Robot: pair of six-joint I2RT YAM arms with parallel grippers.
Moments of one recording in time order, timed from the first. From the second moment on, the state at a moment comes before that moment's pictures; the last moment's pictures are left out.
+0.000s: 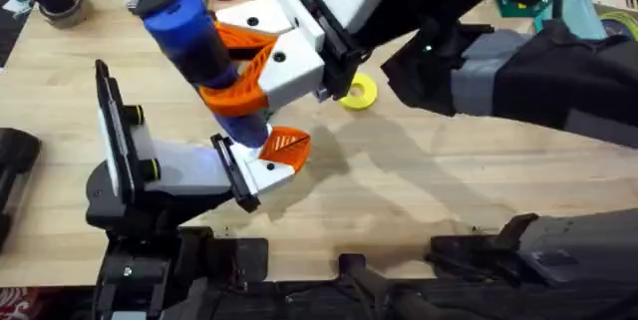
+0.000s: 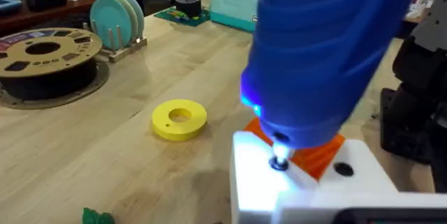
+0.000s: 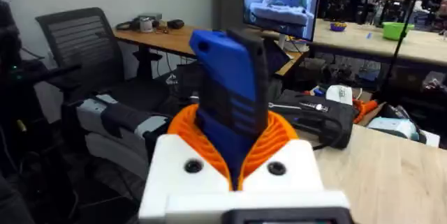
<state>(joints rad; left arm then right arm) 0.00 0.01 0.01 -0.11 1.08 0.02 0.73 1.59 1.00 1.02 -1.31 0.36</state>
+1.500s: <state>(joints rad) 0.00 0.01 0.01 -0.11 1.08 0.02 0.57 1.60 1.36 0.37 -1.29 0.30</state>
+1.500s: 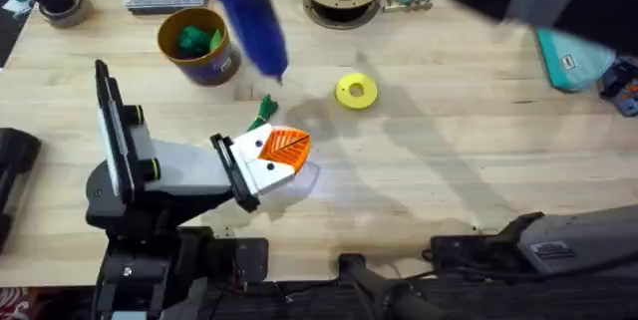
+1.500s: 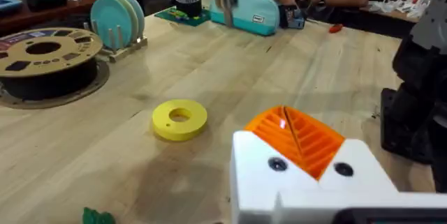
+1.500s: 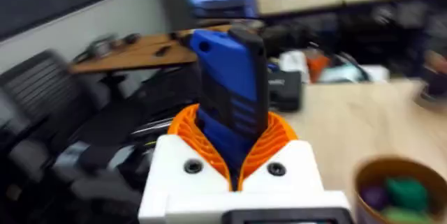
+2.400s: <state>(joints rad) 0.00 0.01 0.01 -0.11 1.08 0.02 0.24 1.61 1.51 -0.82 -0.18 -1.01</state>
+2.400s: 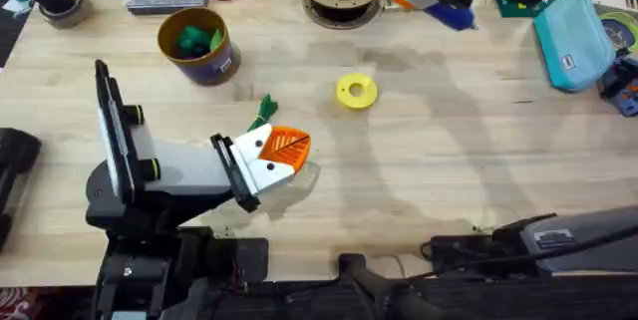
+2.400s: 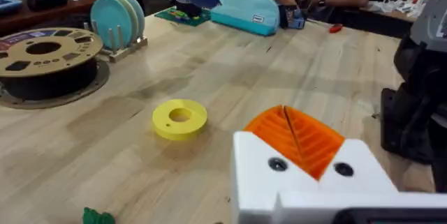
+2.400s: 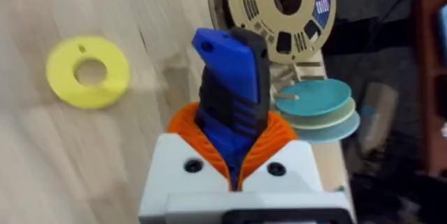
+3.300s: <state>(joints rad) 0.00 0.01 0.01 -0.11 1.08 0.02 0.06 1.65 1.02 -0.56 -0.08 -1.44</state>
